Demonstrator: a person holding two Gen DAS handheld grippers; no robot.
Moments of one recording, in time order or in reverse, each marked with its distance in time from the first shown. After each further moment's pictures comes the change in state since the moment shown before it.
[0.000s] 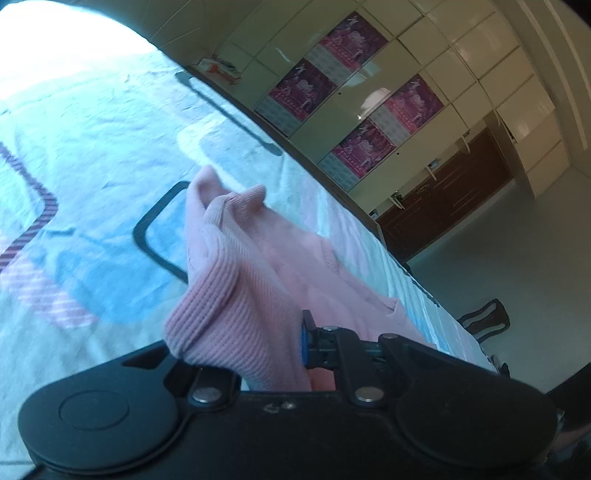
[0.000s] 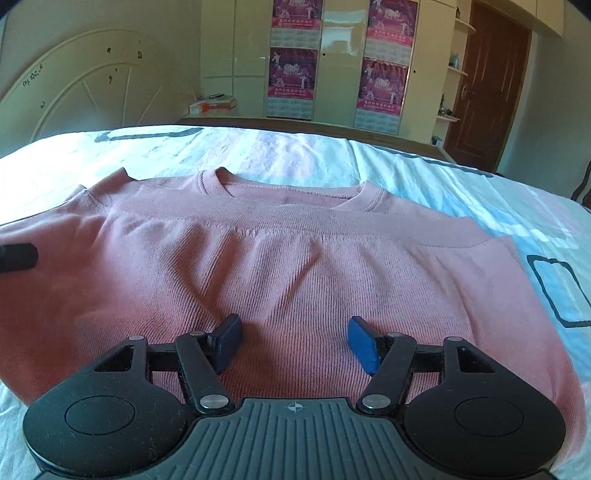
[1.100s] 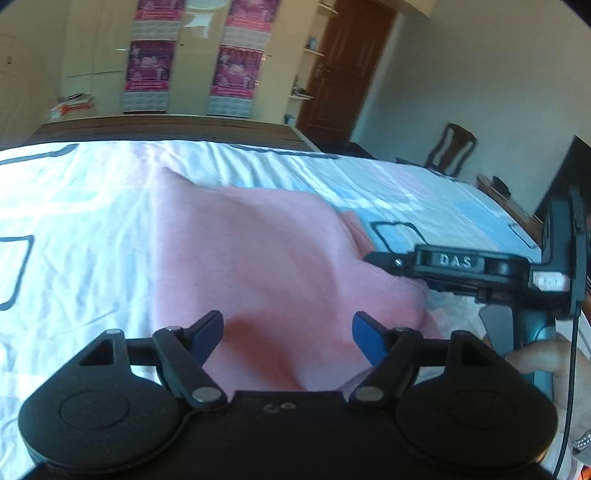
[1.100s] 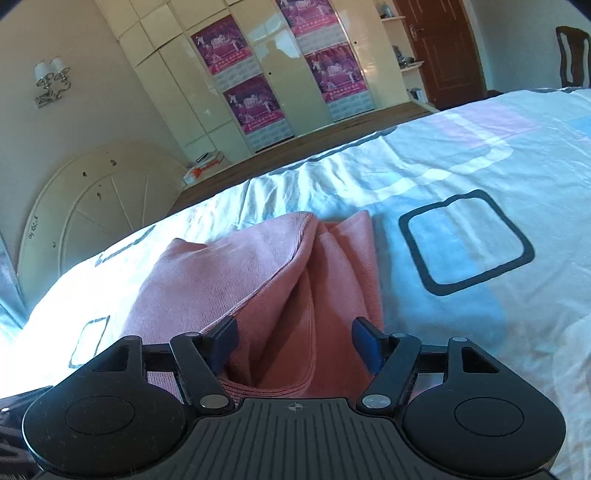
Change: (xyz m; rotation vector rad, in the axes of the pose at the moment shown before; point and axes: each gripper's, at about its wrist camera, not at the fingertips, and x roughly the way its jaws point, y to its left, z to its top) left arm 0.055 -0.207 -0.118 0.581 0.197 -0.002; right arm -0.065 -0.217 -0.010 0.409 -0.039 0.245
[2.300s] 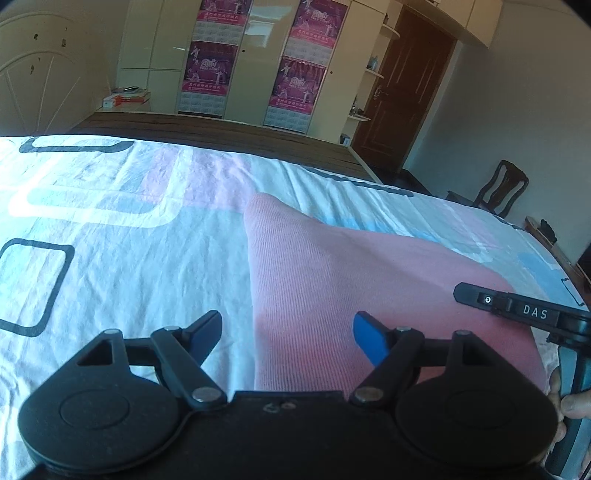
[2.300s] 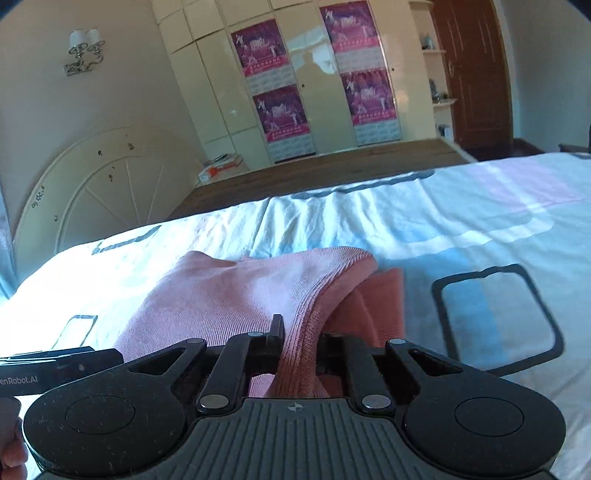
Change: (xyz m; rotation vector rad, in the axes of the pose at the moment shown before) left arm 0.031 0.044 0.035 -0.105 -0.041 0.090; right arm 0.023 0.015 0.023 -0.175 -0.073 -0.027
